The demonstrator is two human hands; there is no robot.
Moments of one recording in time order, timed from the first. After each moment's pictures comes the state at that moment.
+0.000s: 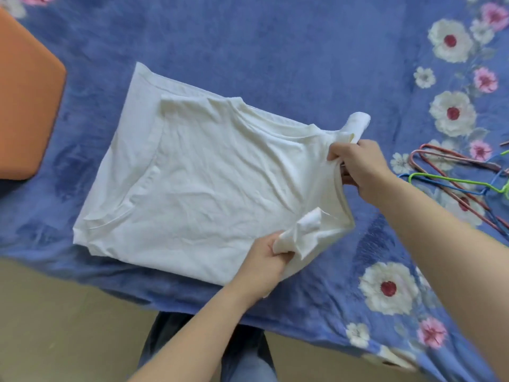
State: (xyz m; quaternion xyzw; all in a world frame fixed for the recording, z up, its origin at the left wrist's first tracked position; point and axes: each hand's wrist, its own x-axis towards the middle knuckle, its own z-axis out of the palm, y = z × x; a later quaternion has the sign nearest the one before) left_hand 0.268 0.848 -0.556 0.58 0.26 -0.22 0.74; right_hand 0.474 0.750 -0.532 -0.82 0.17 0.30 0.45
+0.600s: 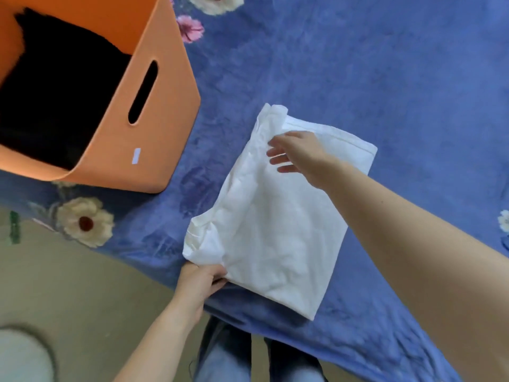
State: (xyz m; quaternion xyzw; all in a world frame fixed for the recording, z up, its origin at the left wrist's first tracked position) left_hand 0.164 1.083 -0.573 0.37 0.63 -0.07 0.68; right_hand 0.428 1.038 -0.550 -0.78 0.00 0.45 0.45
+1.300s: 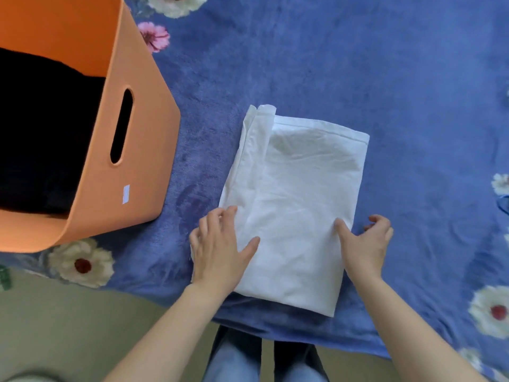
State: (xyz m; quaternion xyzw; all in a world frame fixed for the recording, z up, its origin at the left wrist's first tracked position) left_hand 0.215 1.118 -0.596 0.93 0.27 -0.10 0.23; right_hand 0.318 0.905 -0.595 -0.90 0.28 0.16 0.31
